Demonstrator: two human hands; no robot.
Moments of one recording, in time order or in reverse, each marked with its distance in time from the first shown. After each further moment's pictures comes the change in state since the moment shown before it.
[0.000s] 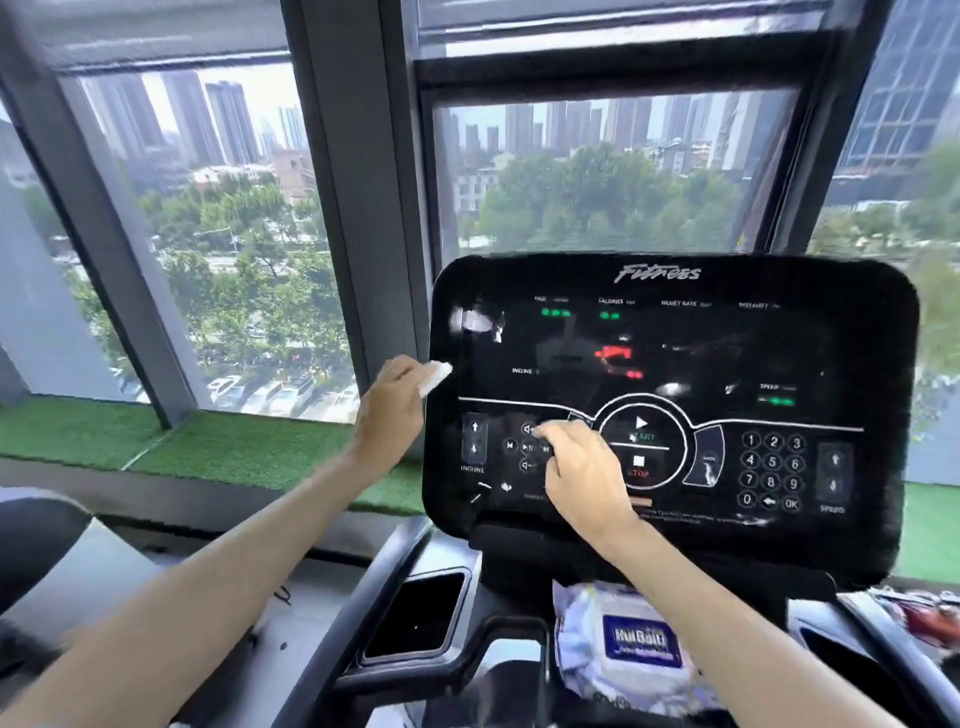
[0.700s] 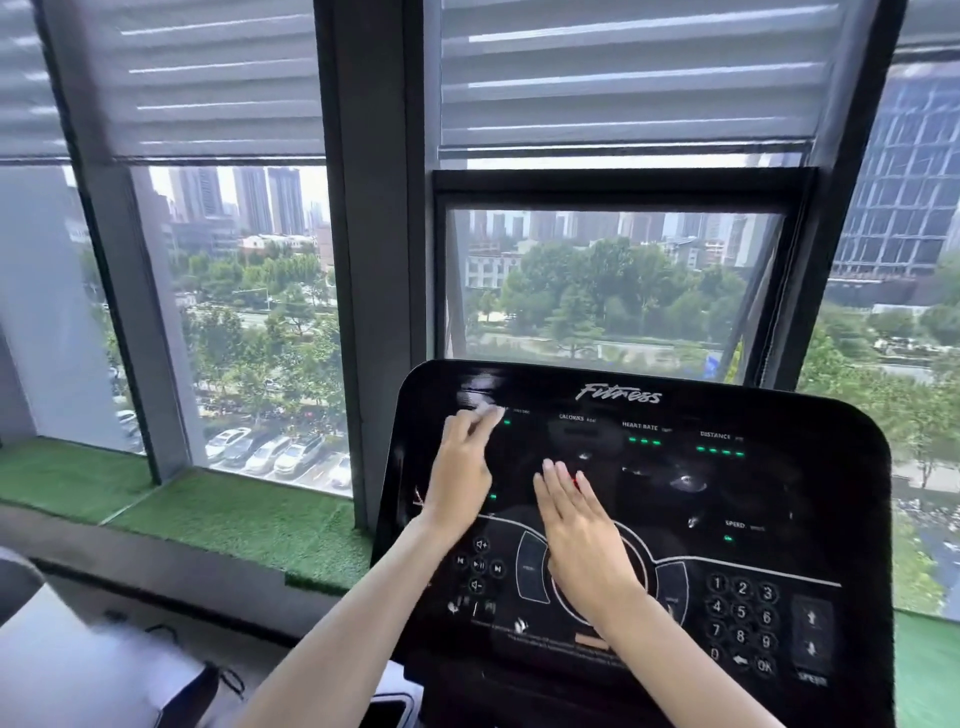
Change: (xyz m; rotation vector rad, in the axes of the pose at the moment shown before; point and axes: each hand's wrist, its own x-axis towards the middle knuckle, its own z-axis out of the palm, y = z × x) left_hand 0.059 0.089 0.086 -0.082 0.172 -0.031; right_hand 0.041 0.062 -0.032 -0.512 -0.239 -0.235
